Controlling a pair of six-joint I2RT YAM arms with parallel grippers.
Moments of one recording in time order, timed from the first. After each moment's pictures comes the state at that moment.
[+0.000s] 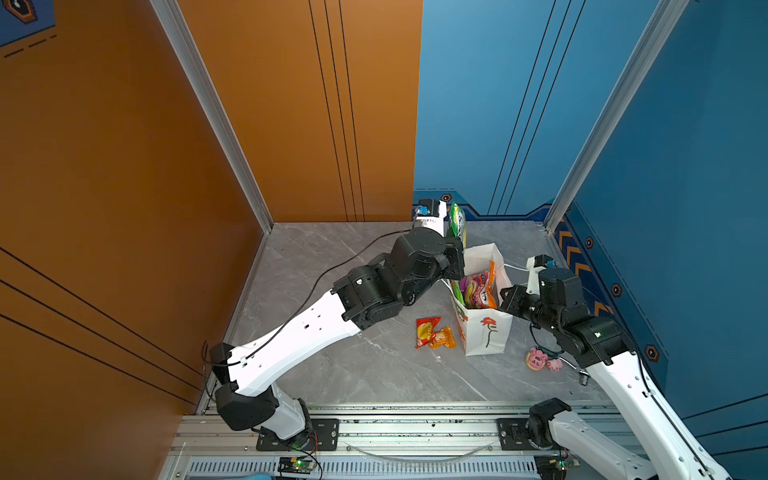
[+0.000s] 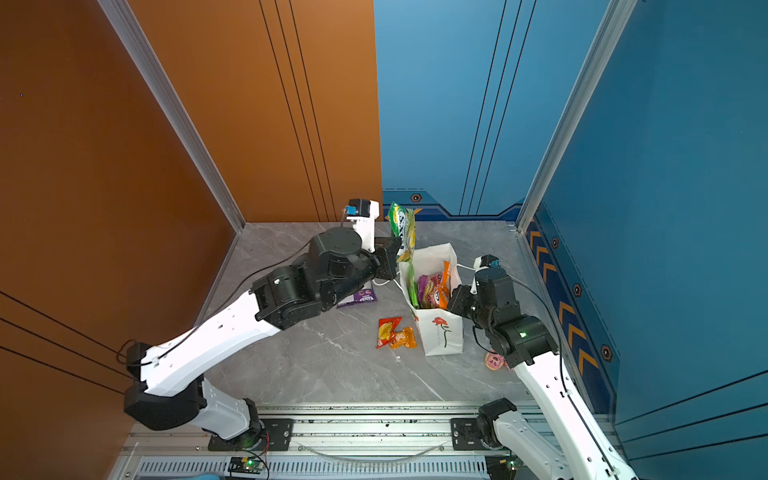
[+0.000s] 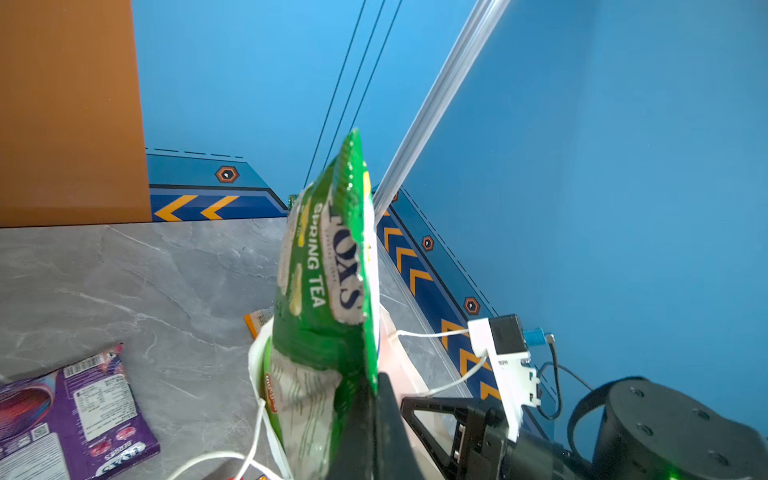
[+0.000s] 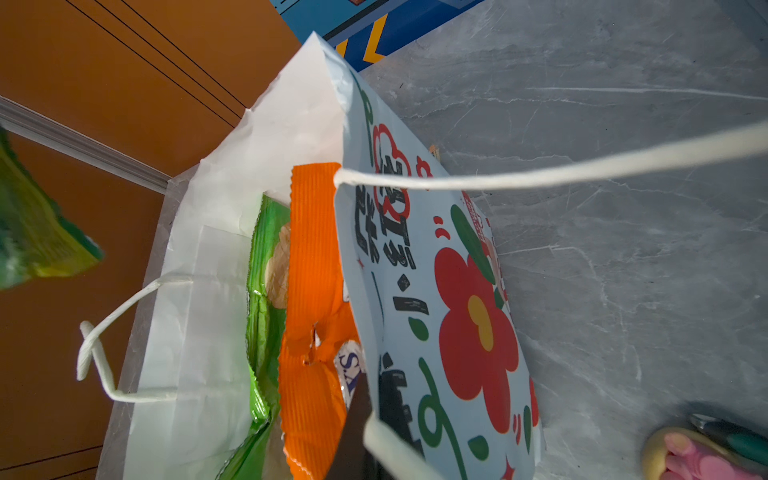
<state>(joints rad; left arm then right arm) -1.09 1.55 1.81 -0.52 -0.39 -0.60 0.33 0.87 1.00 -0.77 -0.01 0.61</state>
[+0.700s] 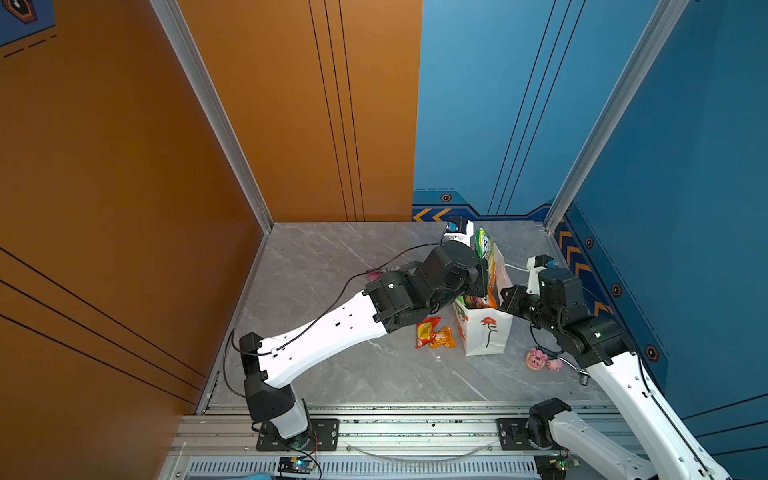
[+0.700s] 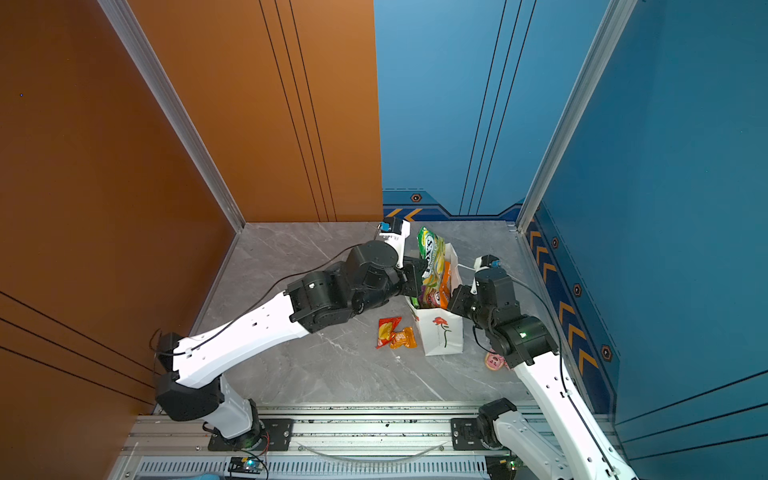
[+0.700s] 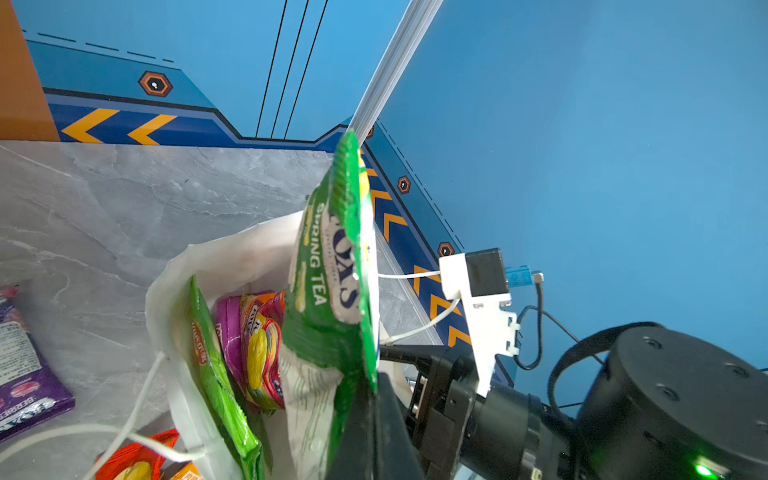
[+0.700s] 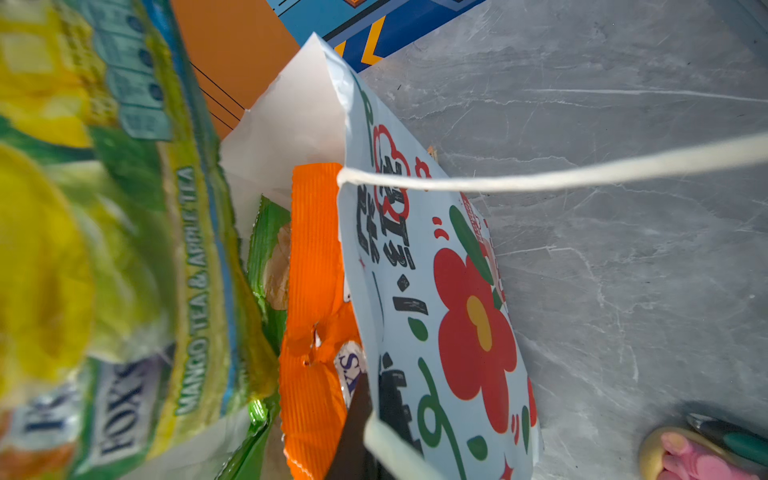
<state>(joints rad) -1.14 1.66 1.85 -0.57 -0.32 -0.72 0.33 0.87 1.00 -0.77 0.00 0.61</state>
